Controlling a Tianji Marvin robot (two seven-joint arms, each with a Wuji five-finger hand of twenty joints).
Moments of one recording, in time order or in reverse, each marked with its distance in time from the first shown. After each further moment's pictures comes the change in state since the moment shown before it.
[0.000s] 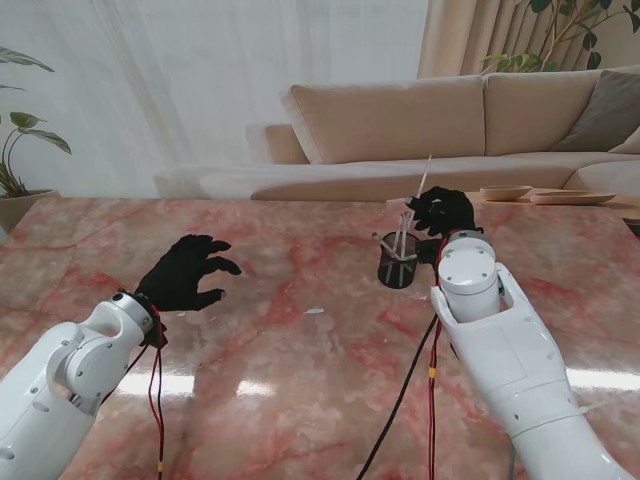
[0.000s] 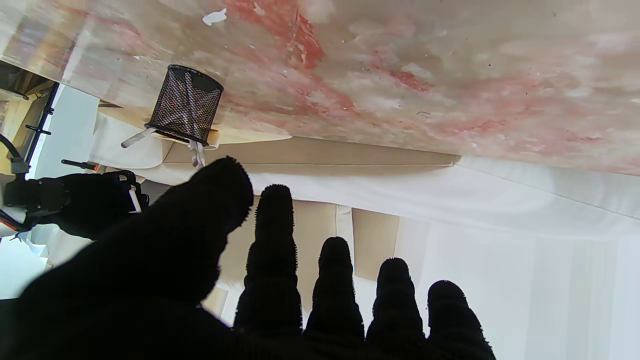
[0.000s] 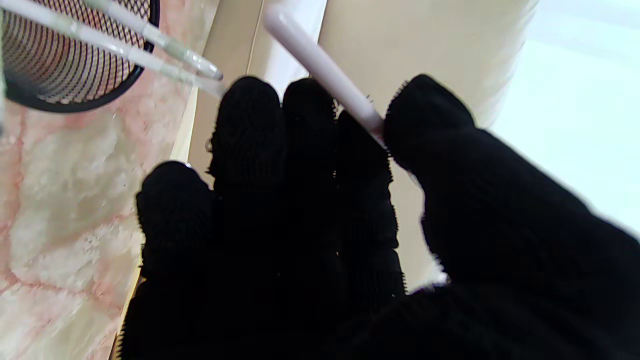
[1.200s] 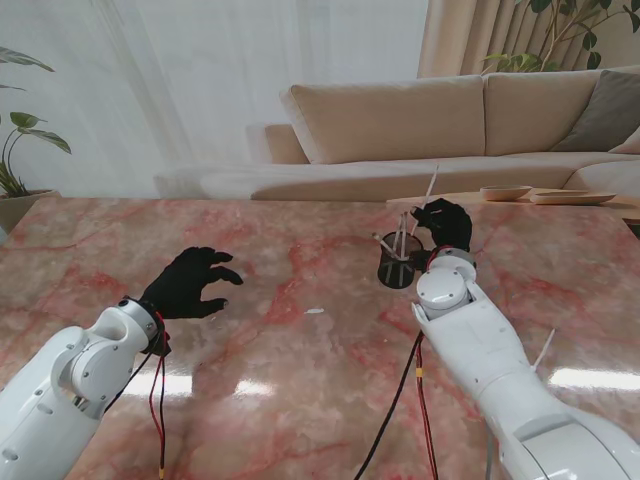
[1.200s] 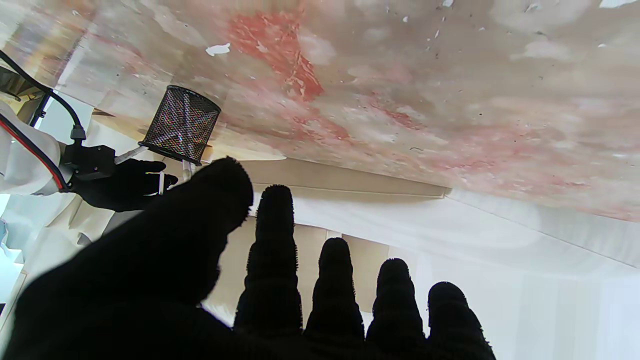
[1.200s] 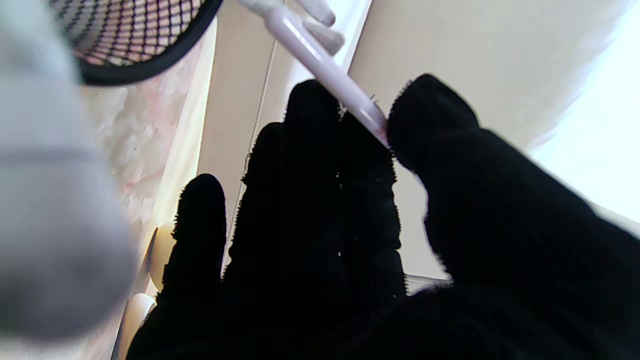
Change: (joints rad) left arm -0.001 0.001 0.025 0.022 -0.039 0.039 -0.041; right arm 0.217 -0.105 -0.107 0.600 -0.042 -0.412 -0.266; left_hand 0.000 0.000 0.000 0.000 -0.004 0.004 0.000 -0.002 0.000 0.000 -0.013 0.000 0.000 0.000 0.000 -0.021 0.000 0.001 -0.011 -0.025; right_hand -0.011 0.000 0.000 -0.001 0.000 -0.025 -0.001 -0.002 -0.011 -0.026 0.000 0.027 -0.364 -0.131 -0.231 0.032 -0.444 -0.108 -0.316 0.077
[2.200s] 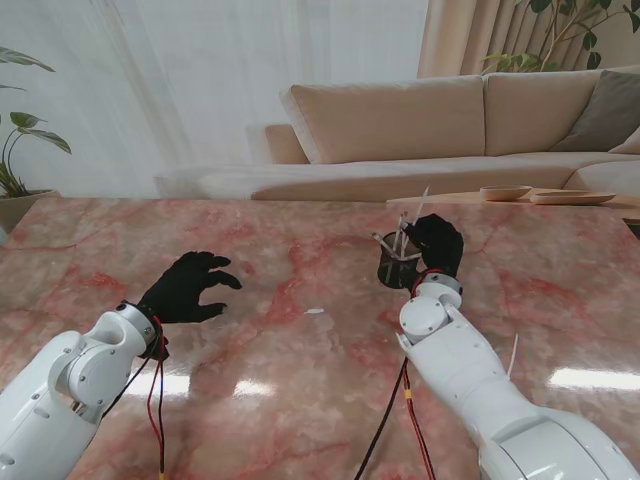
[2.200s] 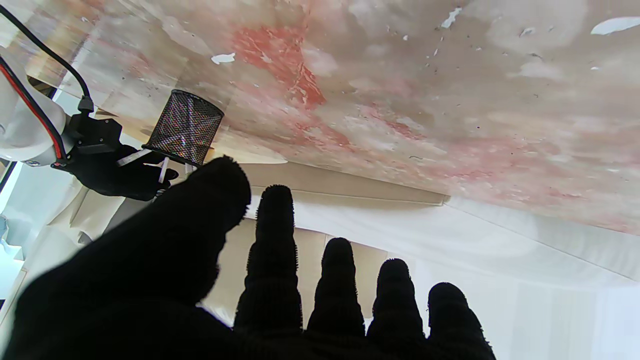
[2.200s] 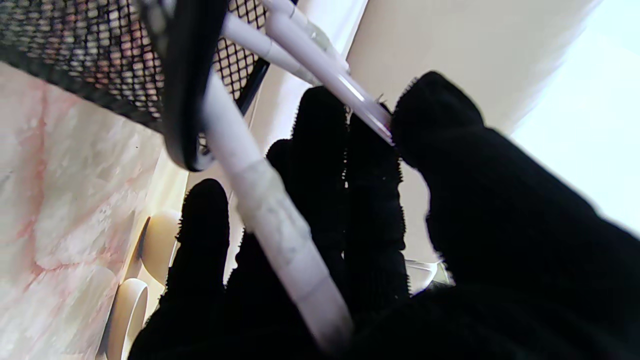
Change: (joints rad) left arm 0.017 0.001 -0.011 0.000 -0.015 -0.012 -0.005; right arm 0.005 -0.065 -0.055 0.180 -0.087 -0.219 -0.194; left_hand 0.000 0.000 -0.021 0.000 0.000 0.001 0.000 0.000 0.000 0.024 0.000 0.000 0.000 0.000 0.000 -0.011 0.000 0.001 -0.002 -0.022; right_hand 0.000 0.001 -0.025 -0.008 -0.003 -0.046 -0.021 -0.015 -0.042 -0.041 -0.072 -0.052 -0.123 -0.063 -0.011 -0.028 -0.035 -0.032 -0.028 0.049
